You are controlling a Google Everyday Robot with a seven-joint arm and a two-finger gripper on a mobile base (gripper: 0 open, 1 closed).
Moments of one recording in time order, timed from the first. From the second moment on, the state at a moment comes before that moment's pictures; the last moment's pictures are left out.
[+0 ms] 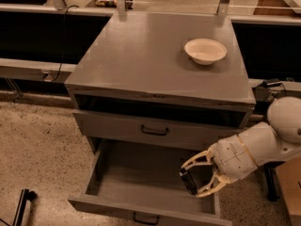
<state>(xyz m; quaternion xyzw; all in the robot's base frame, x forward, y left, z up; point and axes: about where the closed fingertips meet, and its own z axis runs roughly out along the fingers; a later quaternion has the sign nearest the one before) 0.365 -0.113 0.735 -0.81 0.40 0.27 0.35</state>
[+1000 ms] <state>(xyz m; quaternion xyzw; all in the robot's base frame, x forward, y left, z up) 0.394 -0.098 0.635 -0.59 0.57 0.36 0.44</state>
